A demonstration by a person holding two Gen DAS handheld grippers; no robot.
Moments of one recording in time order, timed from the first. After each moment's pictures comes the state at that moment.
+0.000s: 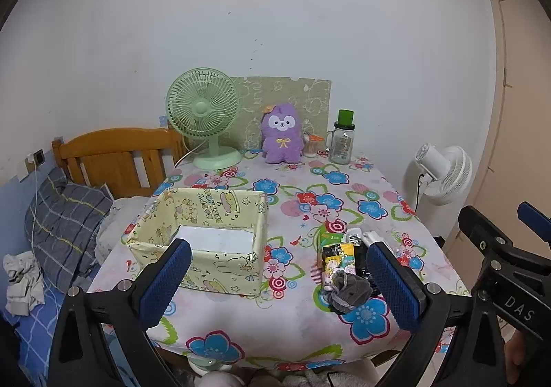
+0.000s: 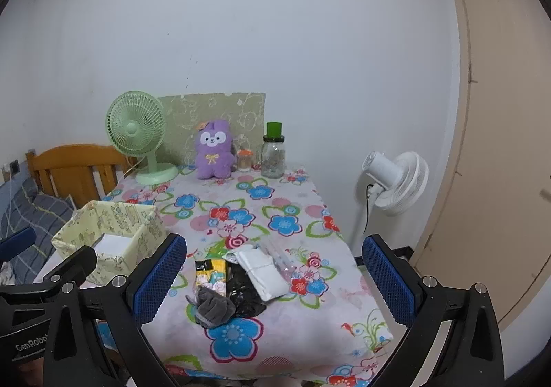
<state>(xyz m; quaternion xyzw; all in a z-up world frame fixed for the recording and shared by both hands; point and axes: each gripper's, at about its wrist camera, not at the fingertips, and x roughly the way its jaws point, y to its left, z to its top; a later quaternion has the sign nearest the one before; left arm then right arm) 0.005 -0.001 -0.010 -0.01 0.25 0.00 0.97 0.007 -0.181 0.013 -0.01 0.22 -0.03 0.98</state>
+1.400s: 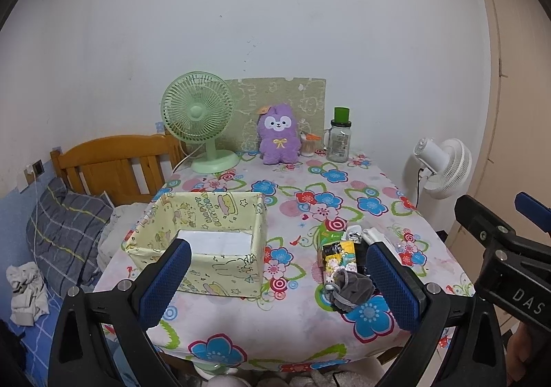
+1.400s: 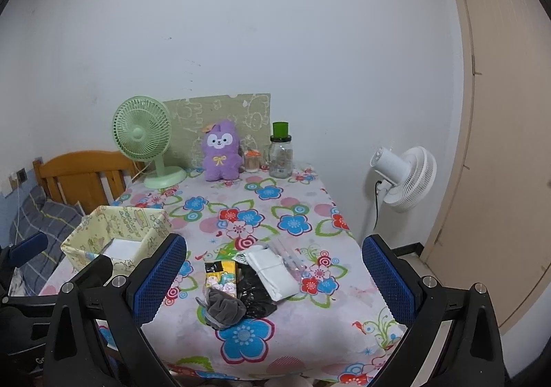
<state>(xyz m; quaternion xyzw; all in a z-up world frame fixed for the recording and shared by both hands) 0.009 -0.007 -0.009 0.01 0.25 -0.01 0.97 0.006 -0.184 0.013 0.02 0.22 -0.01 0.98</state>
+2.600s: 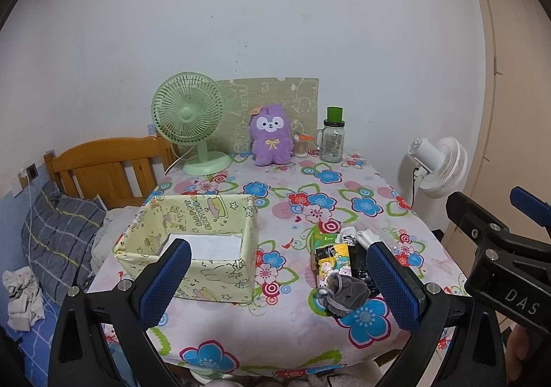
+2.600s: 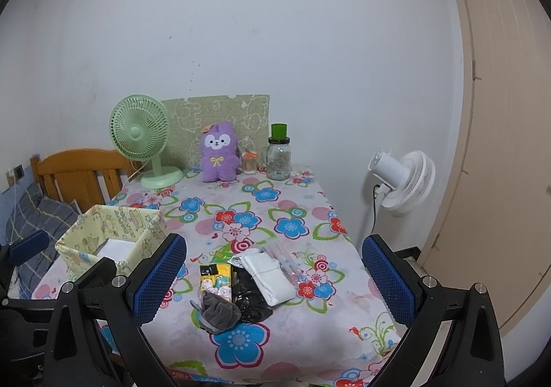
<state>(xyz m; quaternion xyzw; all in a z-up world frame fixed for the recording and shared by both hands) 0.021 -0.017 -0.010 0.01 0.25 -0.02 0.97 0.012 -0.184 0.011 0.01 0.21 -0.01 0.98</state>
